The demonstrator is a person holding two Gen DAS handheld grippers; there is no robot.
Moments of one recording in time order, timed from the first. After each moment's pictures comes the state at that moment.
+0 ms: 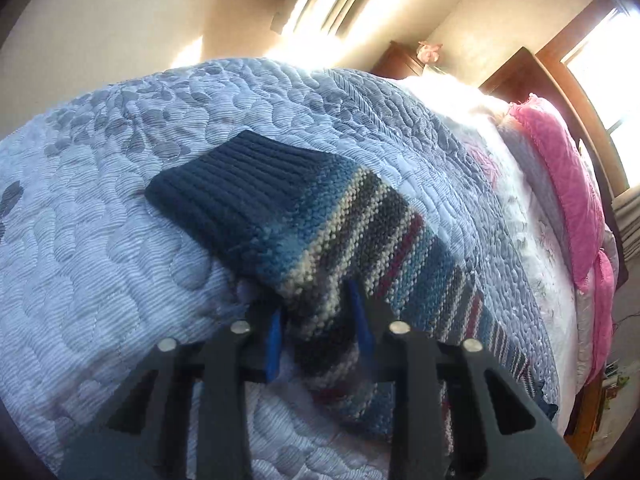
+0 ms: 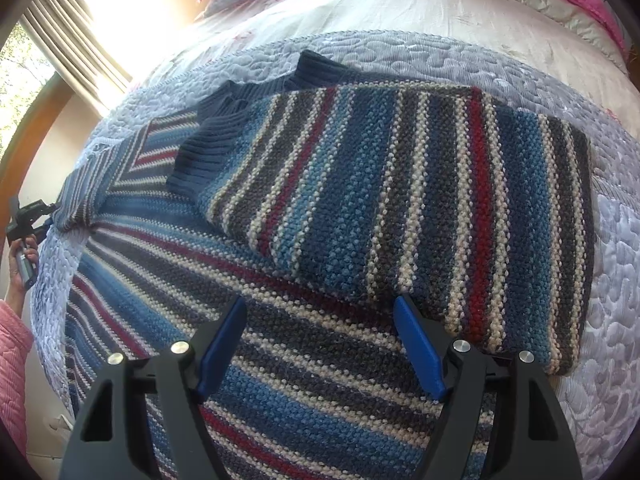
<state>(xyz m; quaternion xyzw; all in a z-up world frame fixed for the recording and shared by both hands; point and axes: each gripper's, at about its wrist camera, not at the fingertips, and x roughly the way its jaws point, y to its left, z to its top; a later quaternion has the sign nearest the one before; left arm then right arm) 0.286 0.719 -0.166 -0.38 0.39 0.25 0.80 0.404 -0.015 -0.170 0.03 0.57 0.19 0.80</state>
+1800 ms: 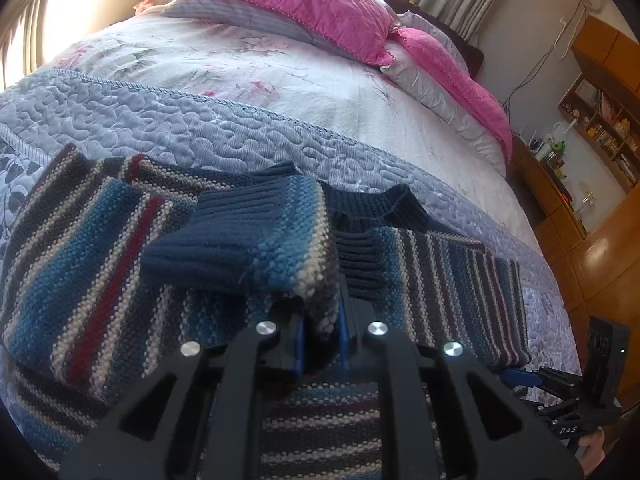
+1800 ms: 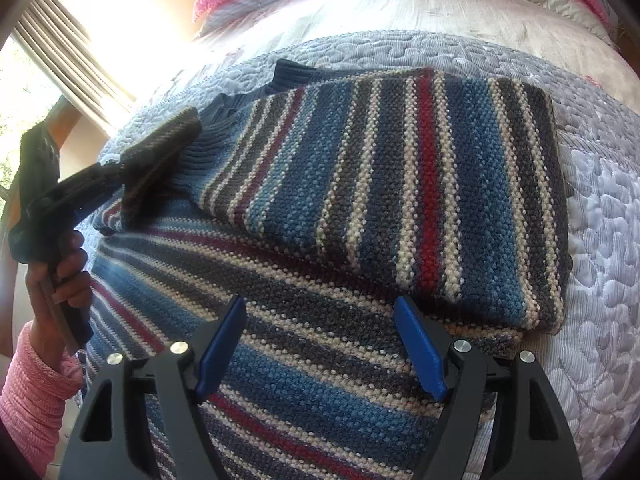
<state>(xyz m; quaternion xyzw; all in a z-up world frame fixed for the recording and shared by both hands) 0.400 0.276 -0.167 -0.19 0.44 -0.10 0.87 0.373 -0.068 -0.164 0.07 0.56 0.19 0.80</state>
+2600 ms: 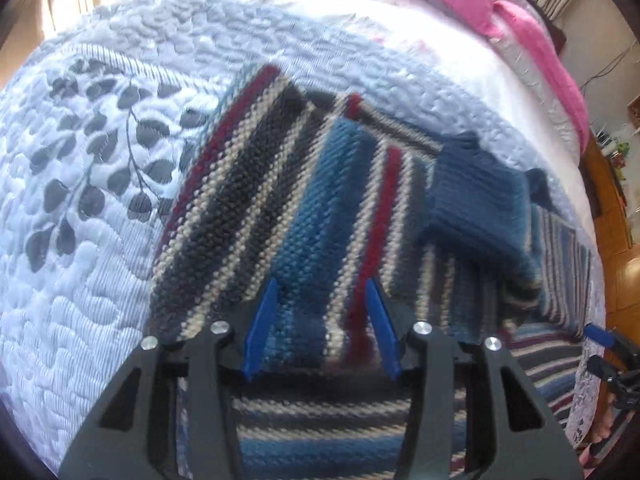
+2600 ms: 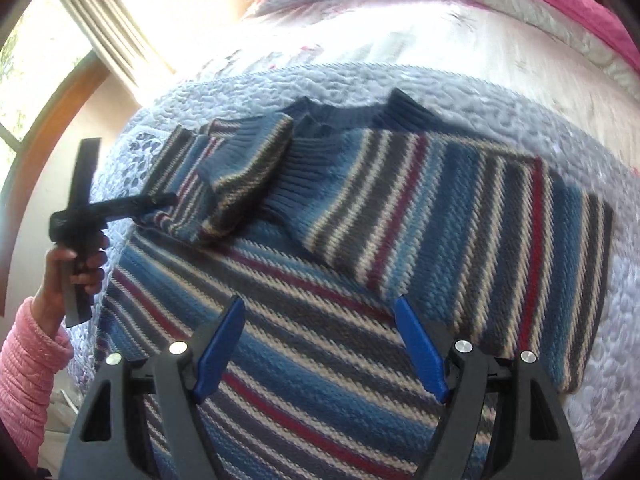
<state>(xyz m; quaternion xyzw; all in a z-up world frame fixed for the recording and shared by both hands) 0.398 0.415 -0.212 -0.18 0.57 -0.01 0.80 0.406 0.047 -0.113 -0.01 0.55 0.25 0.79</state>
